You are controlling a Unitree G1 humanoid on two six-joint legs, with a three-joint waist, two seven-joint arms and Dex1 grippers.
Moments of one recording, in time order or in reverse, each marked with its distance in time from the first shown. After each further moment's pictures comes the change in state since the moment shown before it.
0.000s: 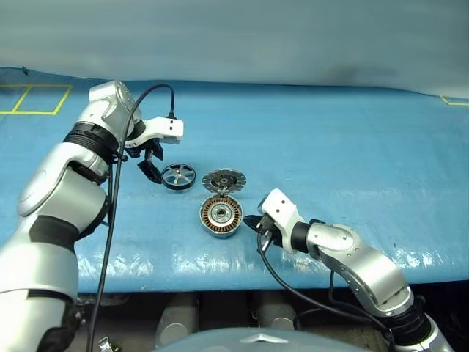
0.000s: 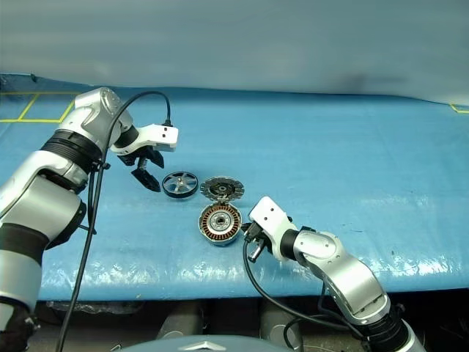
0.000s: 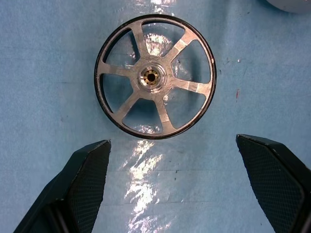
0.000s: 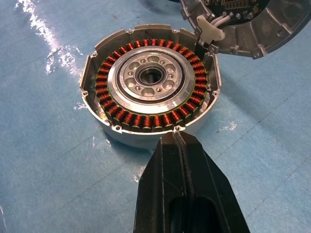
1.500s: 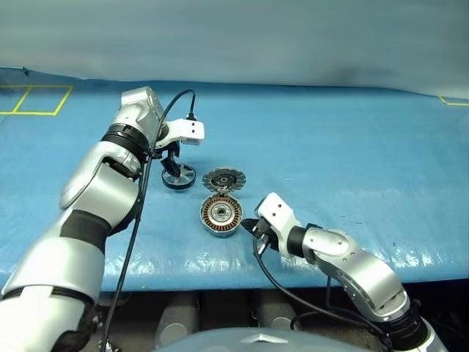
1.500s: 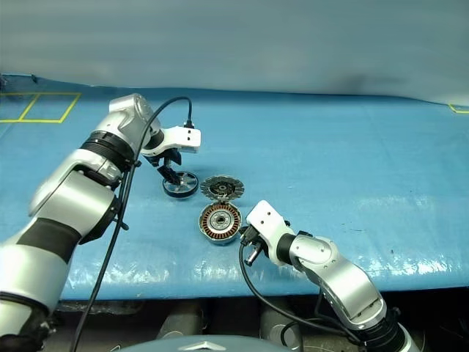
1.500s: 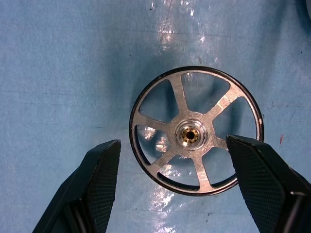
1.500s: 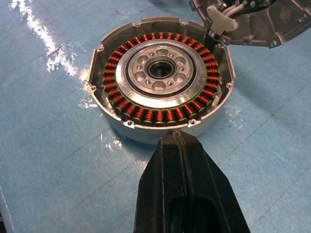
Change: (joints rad) left arm -0.034 -0.203 0.112 0.147 0.181 0.021 0.154; right arm 0.015 0.023 0.028 -0.009 -0.003 0.017 -0.052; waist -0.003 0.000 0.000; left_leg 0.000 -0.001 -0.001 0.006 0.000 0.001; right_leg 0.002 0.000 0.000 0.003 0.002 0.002
